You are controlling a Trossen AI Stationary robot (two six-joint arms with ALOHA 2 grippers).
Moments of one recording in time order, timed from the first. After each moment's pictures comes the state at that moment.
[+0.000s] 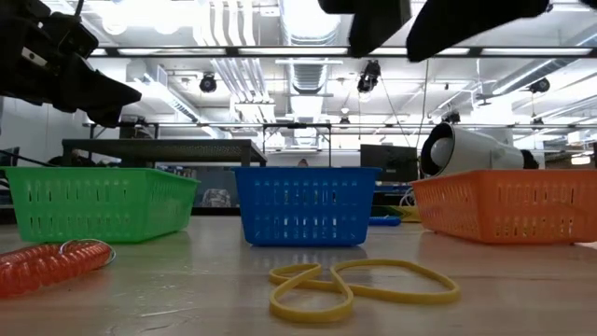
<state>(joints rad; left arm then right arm) 0.00 0.01 0.08 -0.22 -0.03 -0.05 0.52 1.90 1.38 -0.39 0.02 -0.50</state>
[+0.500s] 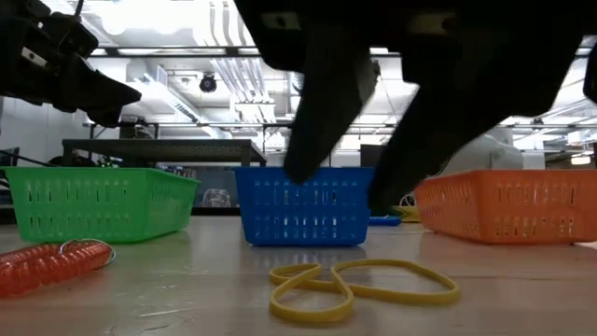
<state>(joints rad) 0.00 0.01 0.08 -0.22 -0.03 -0.05 0.54 2.12 1.50 -0.32 -0.01 -0.54</state>
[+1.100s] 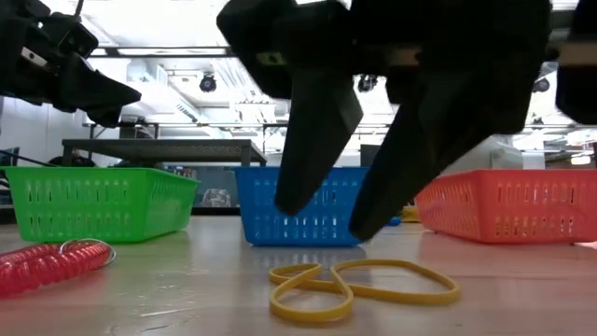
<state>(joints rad) 0.00 0.01 0.08 -0.22 -0.03 -0.05 0.51 2.15 1.53 -0.38 -0.03 -0.48</state>
